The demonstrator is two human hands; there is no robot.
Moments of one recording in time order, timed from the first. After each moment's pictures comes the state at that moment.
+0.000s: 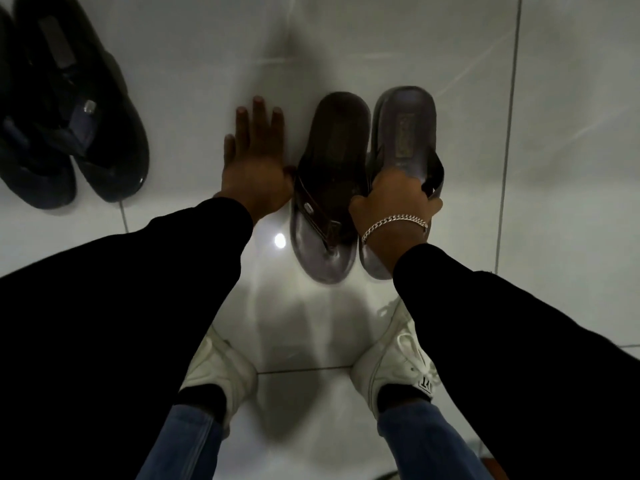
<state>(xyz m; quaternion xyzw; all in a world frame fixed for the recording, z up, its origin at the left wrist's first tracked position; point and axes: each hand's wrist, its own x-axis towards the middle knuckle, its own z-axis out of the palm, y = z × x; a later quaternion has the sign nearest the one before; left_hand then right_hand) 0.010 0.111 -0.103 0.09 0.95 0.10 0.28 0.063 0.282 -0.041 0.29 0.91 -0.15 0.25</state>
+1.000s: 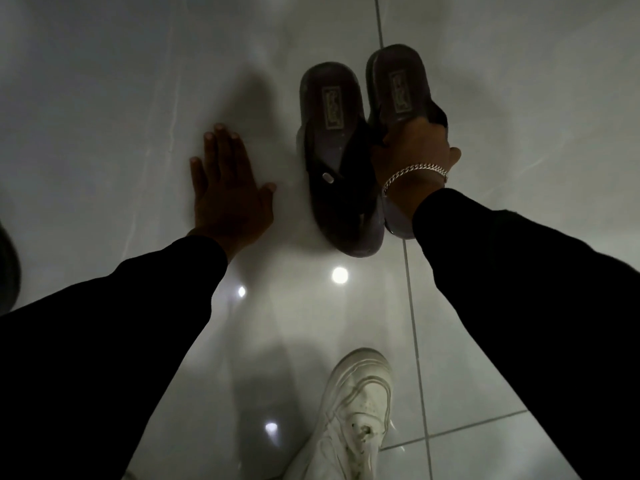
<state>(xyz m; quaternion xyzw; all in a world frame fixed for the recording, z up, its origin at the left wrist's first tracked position) -0.067 0.245 -0.129 0.09 0.97 0.11 0.19 -0.078 0.466 -0.047 0.31 0.93 -0.16 0.07</state>
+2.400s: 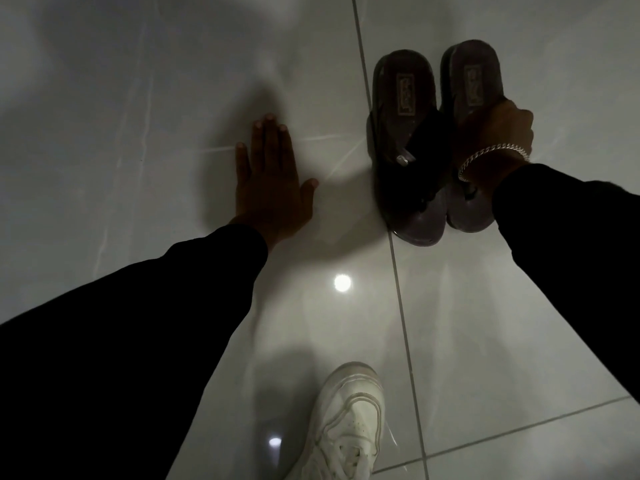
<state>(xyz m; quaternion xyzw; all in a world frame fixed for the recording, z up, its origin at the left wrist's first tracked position) -0.075 0.324 -0.135 0.17 0.97 0.10 0.18 -0.076 0.583 -0.051 0.42 0.89 -0.13 0.08</state>
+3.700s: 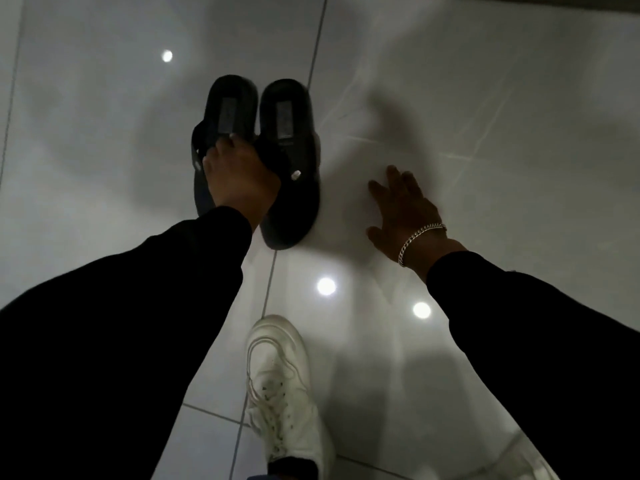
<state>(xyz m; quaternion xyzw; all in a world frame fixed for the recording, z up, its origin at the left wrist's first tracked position) -0.073 -0.108 -0.050 -0.27 0.95 0.09 0.12 -0.058 0.123 -0.092 -0.12 0.92 -0.14 0.34</state>
